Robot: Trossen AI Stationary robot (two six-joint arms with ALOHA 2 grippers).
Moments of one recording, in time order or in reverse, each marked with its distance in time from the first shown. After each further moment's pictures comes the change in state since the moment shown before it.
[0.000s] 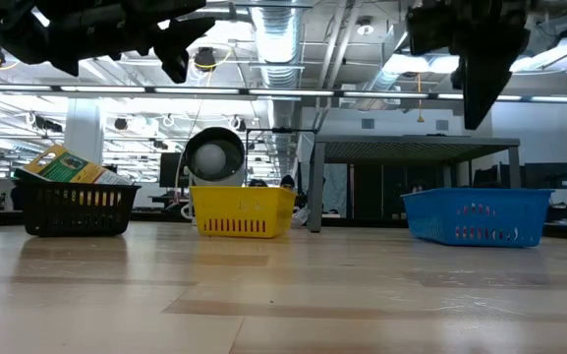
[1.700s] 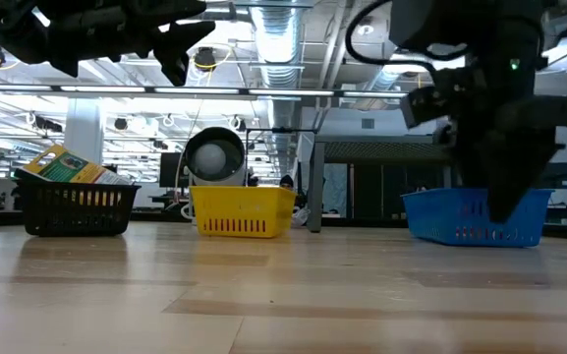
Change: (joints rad) left arm 0.000 0.001 0.002 -0.027 0.001 0.002; right arm 0.084 0.284 -0.093 0.153 0.107 -0.237
